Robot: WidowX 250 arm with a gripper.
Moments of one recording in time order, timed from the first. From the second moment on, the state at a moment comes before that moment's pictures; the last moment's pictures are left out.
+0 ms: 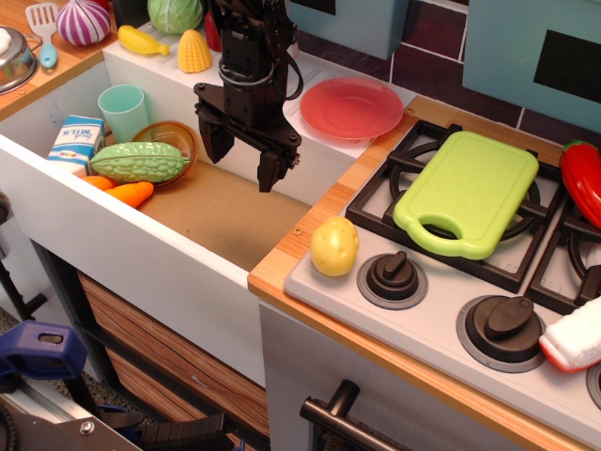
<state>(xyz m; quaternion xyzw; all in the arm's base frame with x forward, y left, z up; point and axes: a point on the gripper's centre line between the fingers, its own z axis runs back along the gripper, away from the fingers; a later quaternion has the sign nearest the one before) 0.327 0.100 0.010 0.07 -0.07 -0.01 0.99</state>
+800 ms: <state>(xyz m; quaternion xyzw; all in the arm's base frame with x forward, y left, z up) 0.303 0.046 0.081 0.11 -0.02 -0.01 0.99</state>
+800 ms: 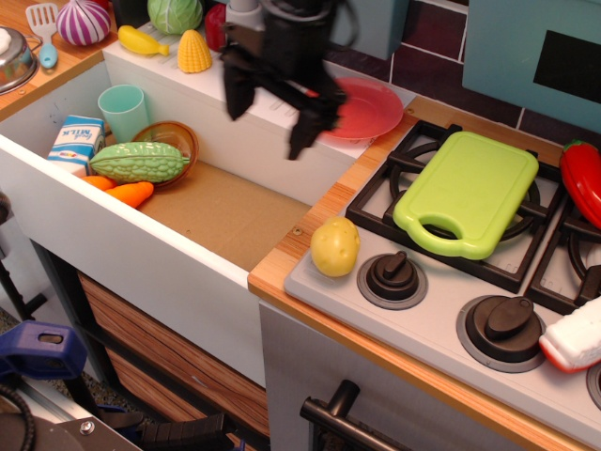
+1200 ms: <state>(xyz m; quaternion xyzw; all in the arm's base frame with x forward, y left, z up) 0.278 0.011 0.081 0.08 -0.02 0.02 1.00</state>
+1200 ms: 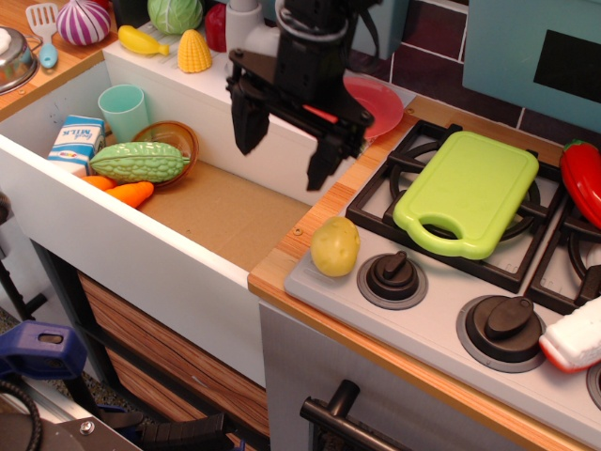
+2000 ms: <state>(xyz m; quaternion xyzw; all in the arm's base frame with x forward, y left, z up) 0.279 -0.020 0.063 0.05 -0.05 0.04 1.00</state>
